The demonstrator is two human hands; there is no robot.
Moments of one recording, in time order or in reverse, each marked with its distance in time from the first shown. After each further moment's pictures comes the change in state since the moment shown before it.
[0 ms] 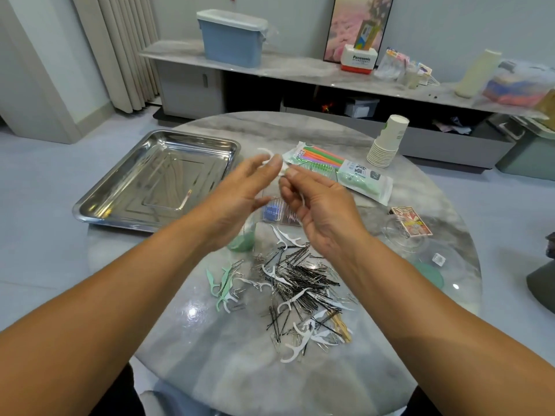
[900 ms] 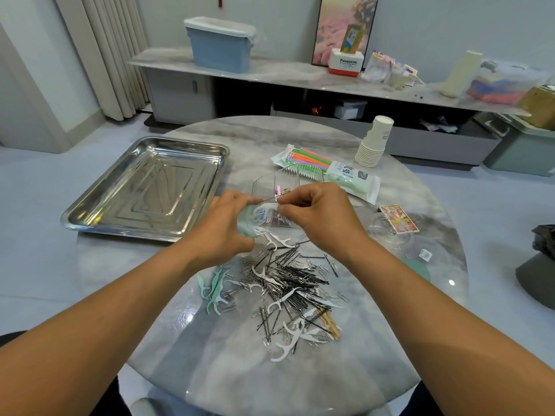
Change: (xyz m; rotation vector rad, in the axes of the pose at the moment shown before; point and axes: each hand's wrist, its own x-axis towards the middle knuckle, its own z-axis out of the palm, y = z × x) left_hand 0.000 -0.047 -0.022 1.009 0.001 0.148; right_hand 0.005 -0.011 -0.042 -1.198 -0.037 -0.401
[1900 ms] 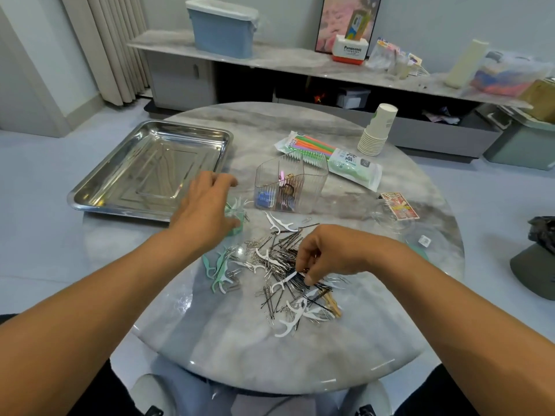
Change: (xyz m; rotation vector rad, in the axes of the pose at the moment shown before) left_hand -0.015 -0.012 -0.008 0.258 0.146 -0.187; right_hand -0.025 0.044 -0.013 -0.490 -0.806 0.098
